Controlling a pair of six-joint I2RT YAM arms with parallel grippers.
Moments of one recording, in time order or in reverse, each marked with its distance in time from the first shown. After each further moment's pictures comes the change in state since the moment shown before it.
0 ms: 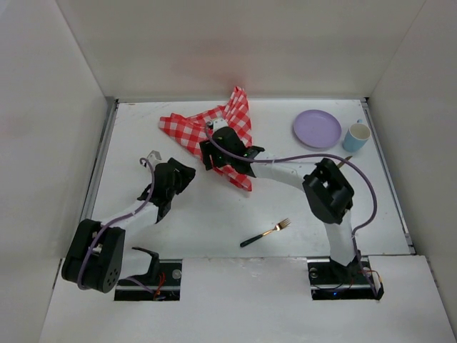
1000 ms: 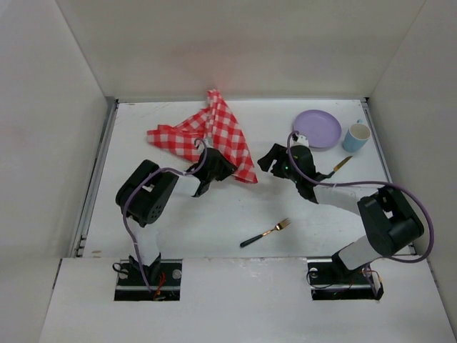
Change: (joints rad) left arm -0.220 0.639 0.386 0.227 0.089 -0.034; right arm -0.336 -0.483 -0.802 0.435 -0.100 0.393
